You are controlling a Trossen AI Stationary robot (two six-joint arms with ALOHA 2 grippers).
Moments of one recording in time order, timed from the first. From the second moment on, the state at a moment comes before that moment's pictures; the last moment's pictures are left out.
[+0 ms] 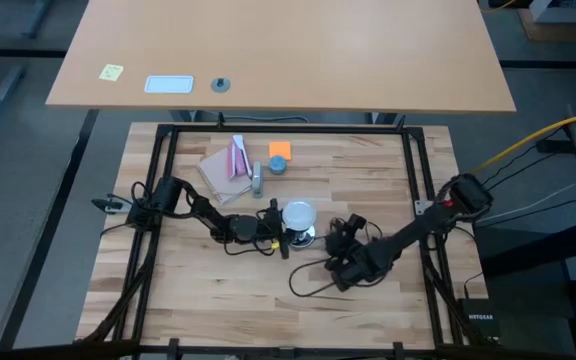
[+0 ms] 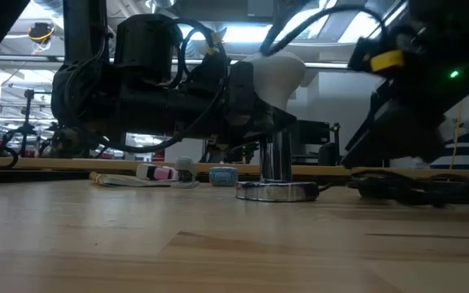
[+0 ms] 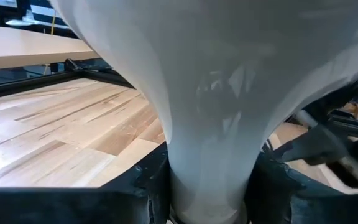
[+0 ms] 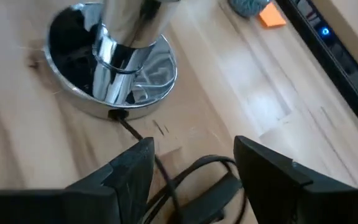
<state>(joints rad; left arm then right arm) -0.17 2.19 0.78 1.38 -0.42 -0.18 0.54 1.76 0.90 -0.51 0.89 0.77</state>
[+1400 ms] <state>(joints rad) -0.17 2.19 0.78 1.38 -0.39 -0.15 0.39 1.84 0.73 0.21 0.73 0.44</state>
